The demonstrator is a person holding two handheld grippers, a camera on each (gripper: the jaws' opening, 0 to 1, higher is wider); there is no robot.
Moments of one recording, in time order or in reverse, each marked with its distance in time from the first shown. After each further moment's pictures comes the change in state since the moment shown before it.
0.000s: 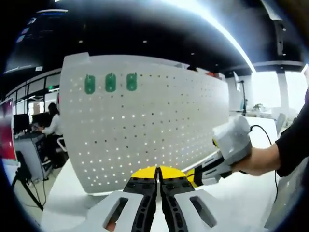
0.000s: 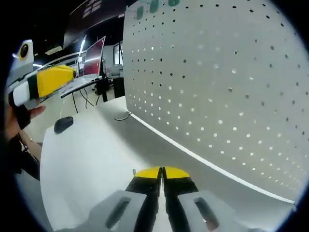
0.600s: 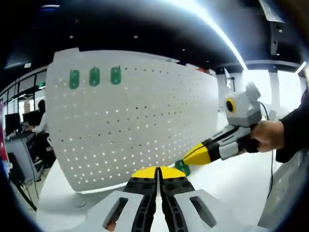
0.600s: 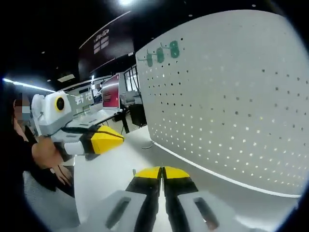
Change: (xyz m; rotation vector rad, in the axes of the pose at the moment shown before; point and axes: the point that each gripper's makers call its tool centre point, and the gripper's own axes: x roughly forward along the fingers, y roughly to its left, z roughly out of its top) left arm 0.005 -0.033 -0.010 0.003 0.047 -0.136; right arm -0.074 0.026 0.046 0.096 -0.191 0.185
